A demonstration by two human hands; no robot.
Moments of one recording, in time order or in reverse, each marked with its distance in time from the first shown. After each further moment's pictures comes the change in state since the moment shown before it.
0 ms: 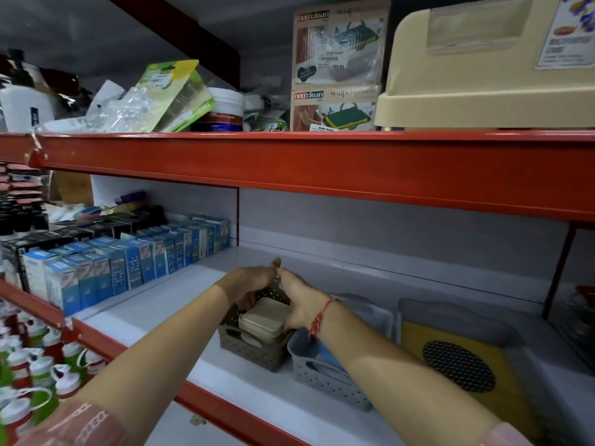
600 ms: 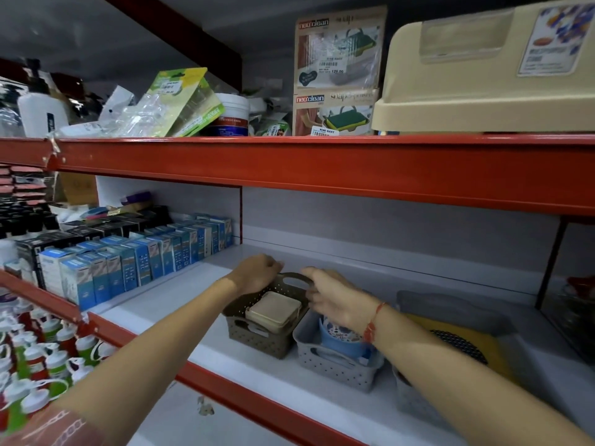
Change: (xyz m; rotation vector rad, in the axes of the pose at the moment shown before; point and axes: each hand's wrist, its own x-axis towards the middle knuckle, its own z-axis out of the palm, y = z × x) left_hand -0.014 -0.019 -0.003 0.237 0.333 0.479; right_hand -0.062 0.007 -0.046 -0.052 -0.119 -0.246
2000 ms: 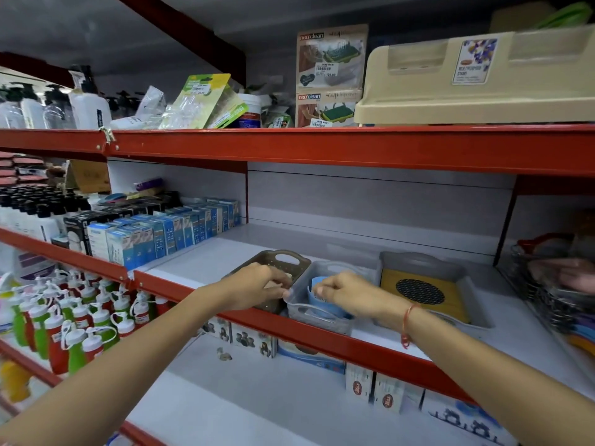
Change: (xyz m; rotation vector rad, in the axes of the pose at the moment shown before) left_hand -0.148 -0.010 -0.002 0.222 -0.163 0.370; right_hand -0.123 0.052 -0.008 -0.991 0.035 -0.244
